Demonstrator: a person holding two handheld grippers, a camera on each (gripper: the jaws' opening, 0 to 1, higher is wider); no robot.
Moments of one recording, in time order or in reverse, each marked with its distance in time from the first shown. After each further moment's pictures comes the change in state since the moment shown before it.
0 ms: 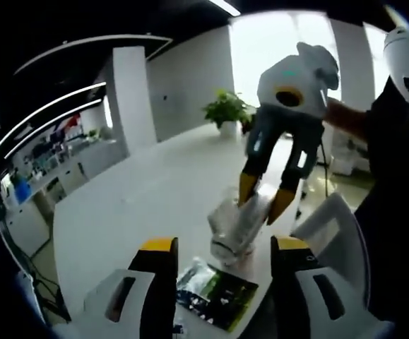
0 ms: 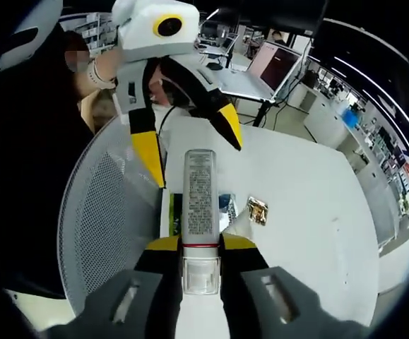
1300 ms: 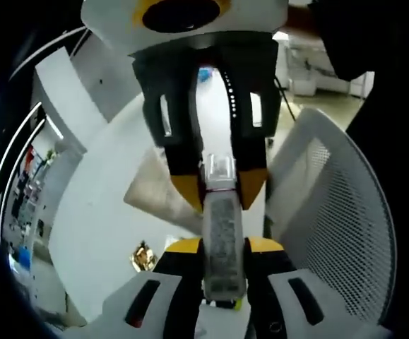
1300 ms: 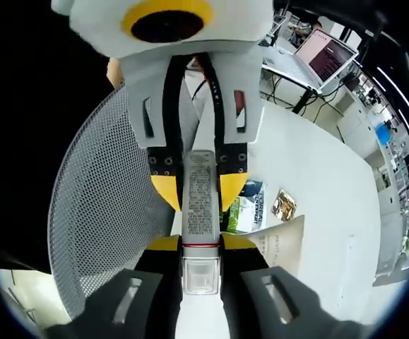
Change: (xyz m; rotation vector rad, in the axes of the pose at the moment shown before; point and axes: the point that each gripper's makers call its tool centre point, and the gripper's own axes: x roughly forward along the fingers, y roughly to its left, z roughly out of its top) left arm 0.046 -0.046 -0.063 0.355 0.358 -0.179; right arm 0.034 0.028 -0.019 -0.183 0.165 0.150
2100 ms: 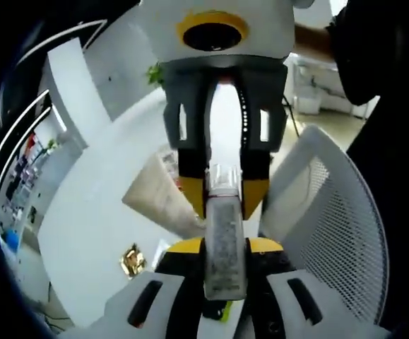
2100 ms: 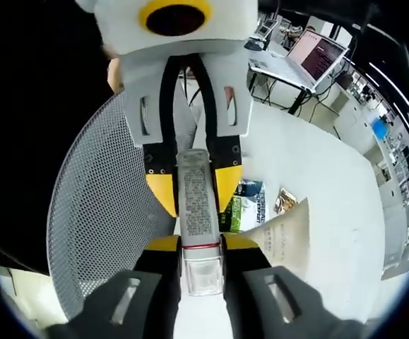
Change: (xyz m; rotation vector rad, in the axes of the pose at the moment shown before) left arm -0.005 -0.003 0.009 -0.104 -0.098 -0.019; right arm 0.000 0.005 -0.010 0.053 -0.064 -0.017
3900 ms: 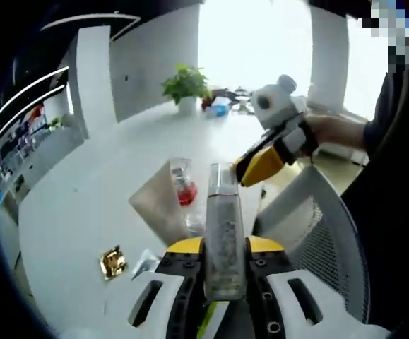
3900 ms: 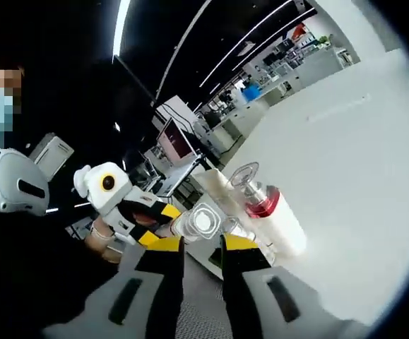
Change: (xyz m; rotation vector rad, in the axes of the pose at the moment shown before) left arm -0.001 -0.001 0.018 -0.205 -0.173 -0.050; right arm -0.057 -0.006 -0.036 1.193 -0.960 -0.170
